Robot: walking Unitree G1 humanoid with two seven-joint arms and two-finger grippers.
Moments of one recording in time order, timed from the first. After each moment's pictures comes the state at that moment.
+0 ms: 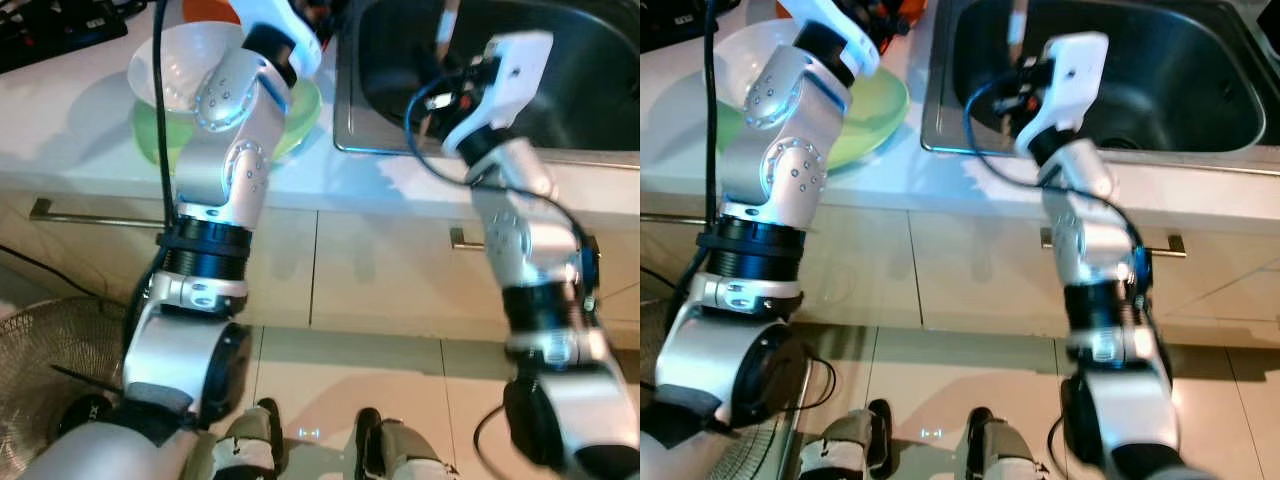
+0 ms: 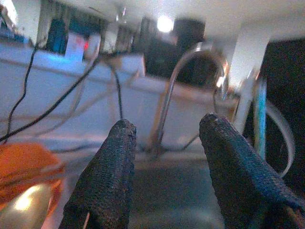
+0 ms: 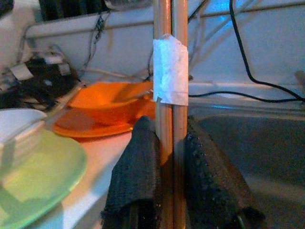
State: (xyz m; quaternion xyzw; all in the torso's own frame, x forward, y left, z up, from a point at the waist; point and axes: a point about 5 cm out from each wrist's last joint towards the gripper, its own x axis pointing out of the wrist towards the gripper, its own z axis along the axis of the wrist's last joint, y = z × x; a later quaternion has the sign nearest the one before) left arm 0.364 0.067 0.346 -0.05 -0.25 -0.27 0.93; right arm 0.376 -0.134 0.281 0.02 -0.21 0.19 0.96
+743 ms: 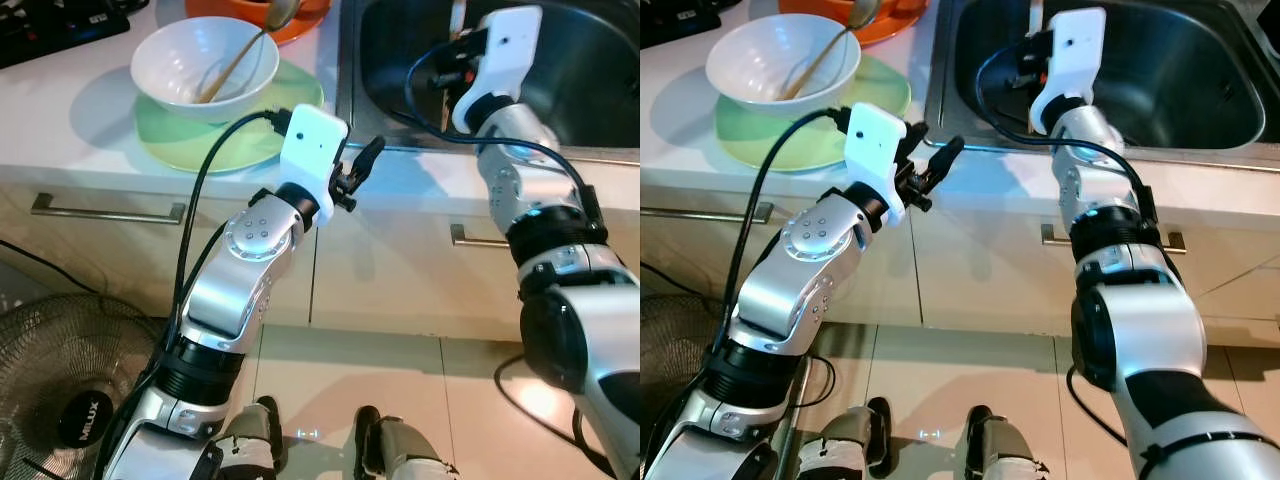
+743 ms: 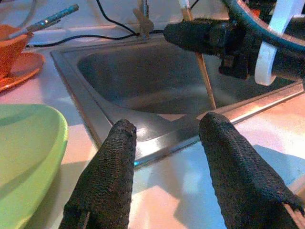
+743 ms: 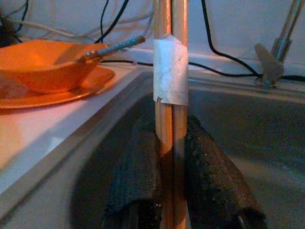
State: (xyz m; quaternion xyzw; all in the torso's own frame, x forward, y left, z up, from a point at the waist) left arm 0.318 0.053 0.243 0.05 -0.11 -0.28 0.95; right arm 0.418 -0.152 0.279 -0.02 -0.15 0.11 0.98
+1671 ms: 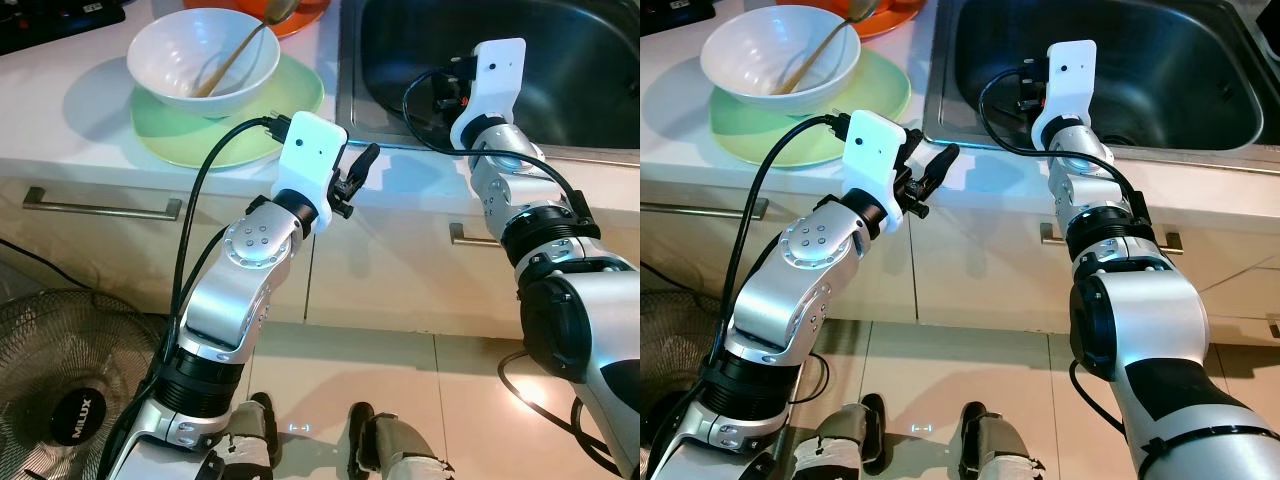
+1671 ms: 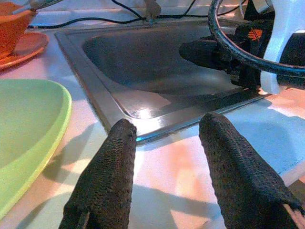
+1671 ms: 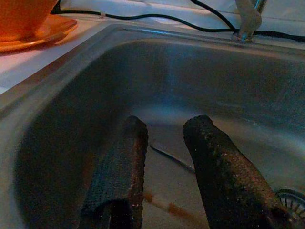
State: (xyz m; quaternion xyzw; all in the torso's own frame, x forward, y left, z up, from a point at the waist) left arm 0.314 0.054 0.237 0.06 -0.09 -0.27 0.96; right arm 0.423 -0.159 0.254 -0.03 -0.08 0.05 0.99
